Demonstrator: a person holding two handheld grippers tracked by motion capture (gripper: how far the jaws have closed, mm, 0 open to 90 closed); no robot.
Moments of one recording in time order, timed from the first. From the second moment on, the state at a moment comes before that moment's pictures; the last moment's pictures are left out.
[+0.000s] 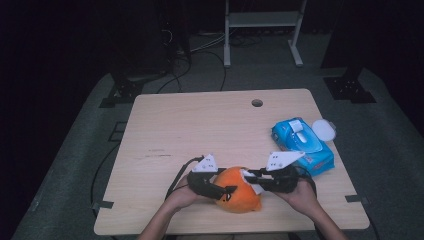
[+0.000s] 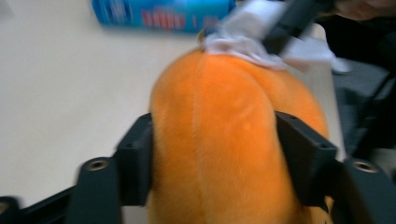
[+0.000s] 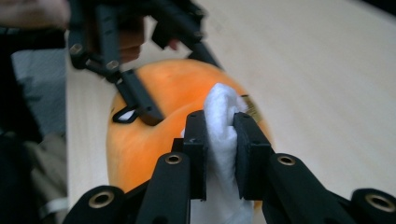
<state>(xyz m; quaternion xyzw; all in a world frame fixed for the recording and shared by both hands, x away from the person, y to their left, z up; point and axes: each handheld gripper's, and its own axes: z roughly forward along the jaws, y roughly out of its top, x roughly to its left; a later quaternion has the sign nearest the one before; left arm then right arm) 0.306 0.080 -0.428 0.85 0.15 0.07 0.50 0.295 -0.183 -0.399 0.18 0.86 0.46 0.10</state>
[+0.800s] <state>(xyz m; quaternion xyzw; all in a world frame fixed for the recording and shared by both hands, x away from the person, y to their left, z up) 0.311 0.088 -0.431 0.85 0.16 0.05 0.49 0.296 -0.192 -0.403 0.20 0.85 0.48 0.08</state>
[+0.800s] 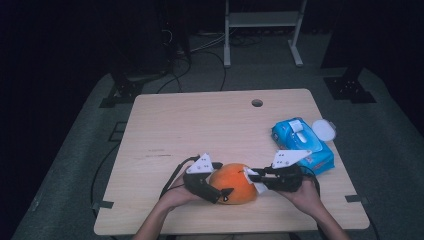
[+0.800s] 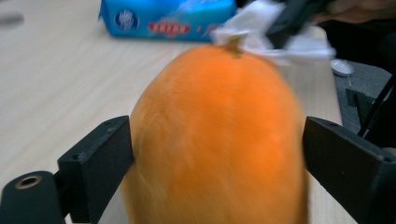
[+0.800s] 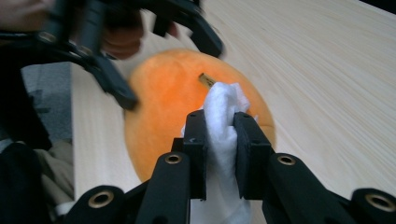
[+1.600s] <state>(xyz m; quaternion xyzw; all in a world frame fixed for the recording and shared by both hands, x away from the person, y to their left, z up) 0.302 0.083 -0.437 0.85 0.12 0.14 0.49 0.308 -0.198 -0.392 0.22 0.82 0.52 0.08</state>
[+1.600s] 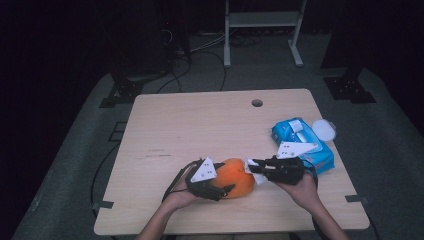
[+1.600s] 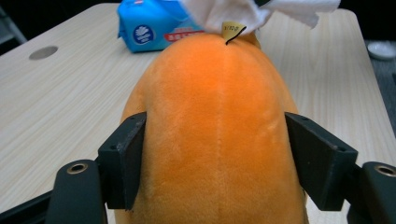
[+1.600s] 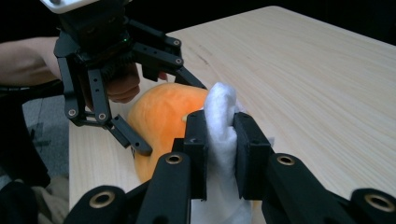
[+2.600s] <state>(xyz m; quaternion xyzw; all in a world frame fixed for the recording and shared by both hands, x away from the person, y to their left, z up) 0.296 0.072 -0.436 0.85 0.09 0.15 0.49 0.296 -0.172 -0.382 0.18 0.85 0.49 0.12</state>
